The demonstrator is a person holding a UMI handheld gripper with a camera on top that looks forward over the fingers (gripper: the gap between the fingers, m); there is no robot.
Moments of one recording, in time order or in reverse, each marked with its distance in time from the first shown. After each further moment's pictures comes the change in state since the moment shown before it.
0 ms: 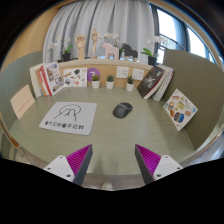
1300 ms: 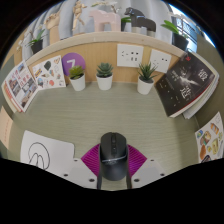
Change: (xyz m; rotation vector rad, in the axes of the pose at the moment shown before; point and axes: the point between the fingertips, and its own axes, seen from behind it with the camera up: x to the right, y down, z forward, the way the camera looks) arm 0.012 -0.115 0.259 -0.271 -0.064 0.023
